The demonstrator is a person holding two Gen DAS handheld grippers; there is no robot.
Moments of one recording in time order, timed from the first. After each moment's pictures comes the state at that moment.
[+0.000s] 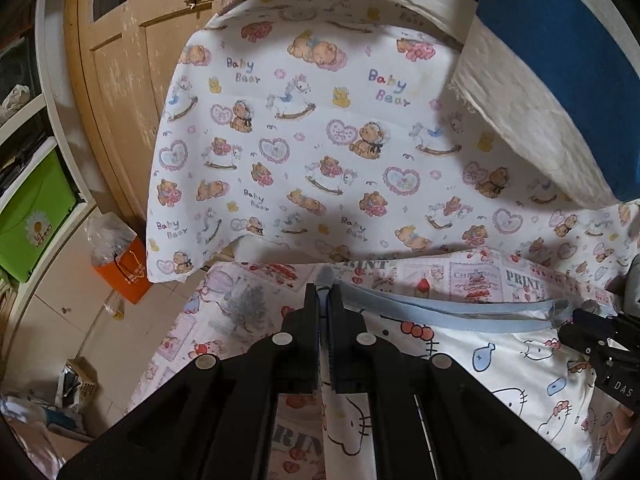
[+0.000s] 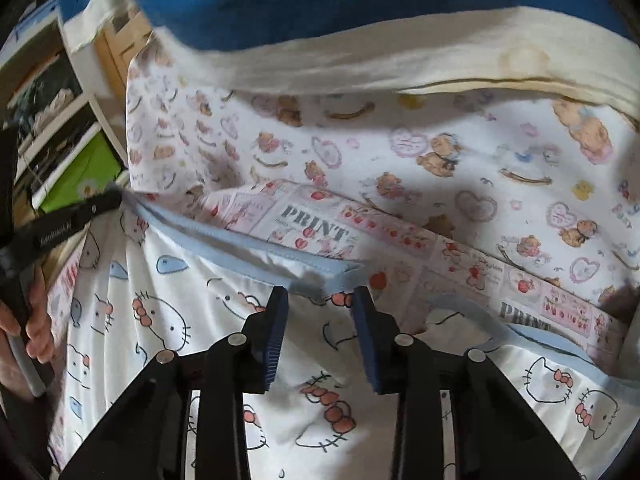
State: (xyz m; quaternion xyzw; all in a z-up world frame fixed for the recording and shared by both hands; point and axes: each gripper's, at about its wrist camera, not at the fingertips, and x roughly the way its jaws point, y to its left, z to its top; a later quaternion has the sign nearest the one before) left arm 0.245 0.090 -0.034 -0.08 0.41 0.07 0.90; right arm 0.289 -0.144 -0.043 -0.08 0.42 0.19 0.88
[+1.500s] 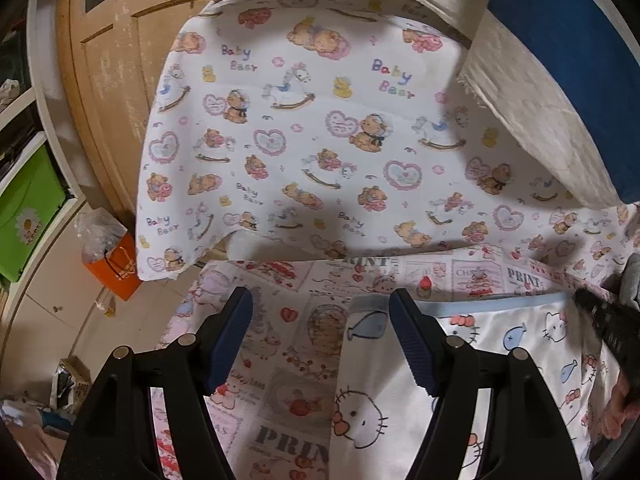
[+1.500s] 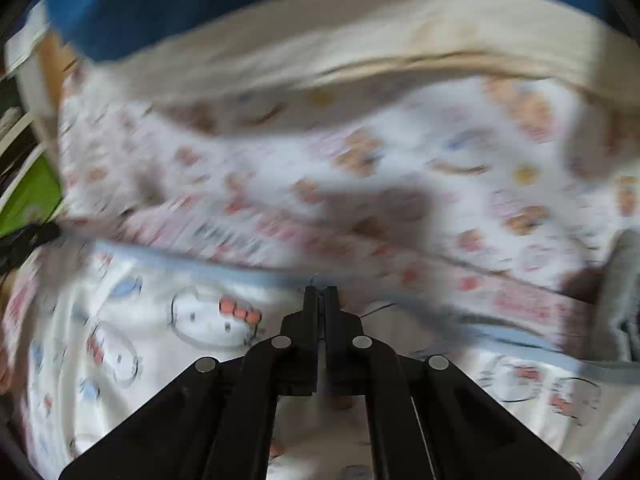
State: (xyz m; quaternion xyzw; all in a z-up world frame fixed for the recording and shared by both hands) left arm 0.251 0.094 -0.042 -0.10 0.42 0.04 0.90; right arm 0.301 -0.167 -0.044 -0.07 0.37 0.03 0.93
